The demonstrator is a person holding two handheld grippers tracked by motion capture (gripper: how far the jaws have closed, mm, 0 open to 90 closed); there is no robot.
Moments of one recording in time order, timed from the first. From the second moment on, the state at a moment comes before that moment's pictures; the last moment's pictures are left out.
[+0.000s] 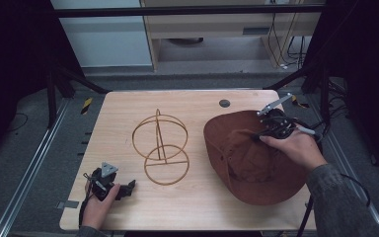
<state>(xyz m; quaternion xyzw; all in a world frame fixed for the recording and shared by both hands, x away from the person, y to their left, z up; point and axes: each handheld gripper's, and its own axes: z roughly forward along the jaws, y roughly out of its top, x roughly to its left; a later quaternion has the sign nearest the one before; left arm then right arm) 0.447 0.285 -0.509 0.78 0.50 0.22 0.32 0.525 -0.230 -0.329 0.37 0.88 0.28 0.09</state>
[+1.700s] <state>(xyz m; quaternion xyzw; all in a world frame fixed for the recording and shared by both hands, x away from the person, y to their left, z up) 0.447 0.285 -0.509 0.77 0.50 0.22 0.32 0.482 -0.165 -0.170 0.30 0.83 0.44 0.17</state>
